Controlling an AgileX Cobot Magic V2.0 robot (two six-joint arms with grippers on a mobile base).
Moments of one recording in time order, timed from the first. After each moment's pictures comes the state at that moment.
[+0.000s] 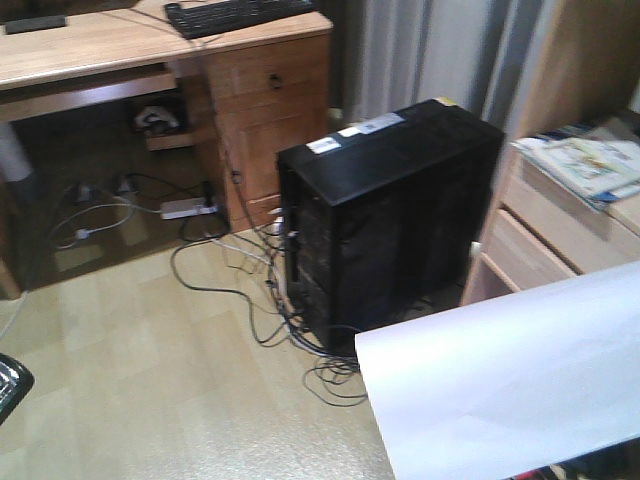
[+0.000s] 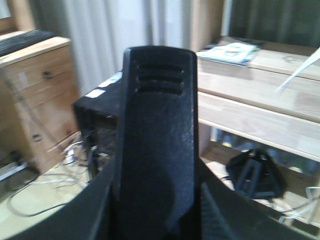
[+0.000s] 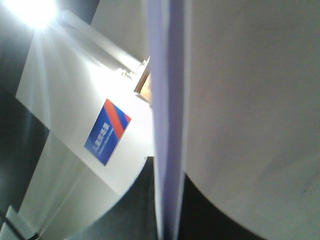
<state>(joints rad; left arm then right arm) -0.52 0.12 -0.45 0.01 0.64 0.00 0.32 0.33 -0.04 -0.28 -0.72 1.34</state>
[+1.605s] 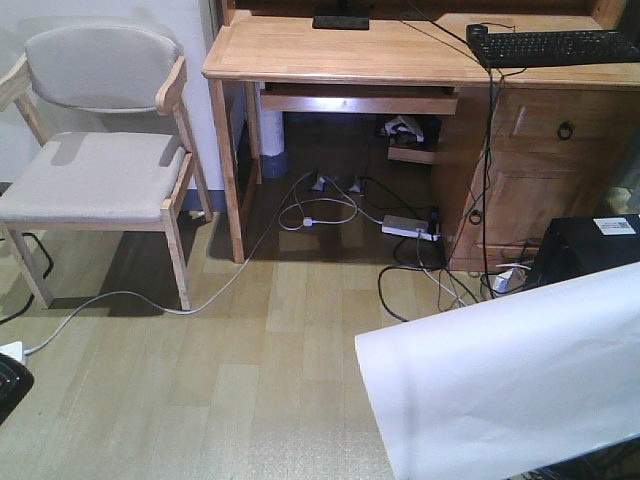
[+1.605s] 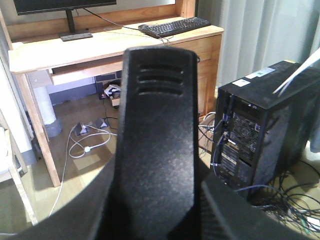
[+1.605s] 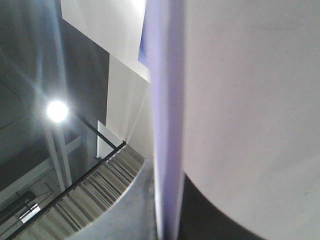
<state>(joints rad) -0.52 0.12 -0.45 0.01 0.64 0.00 0.32 0.33 -0.04 -0.28 -0.72 1.34</state>
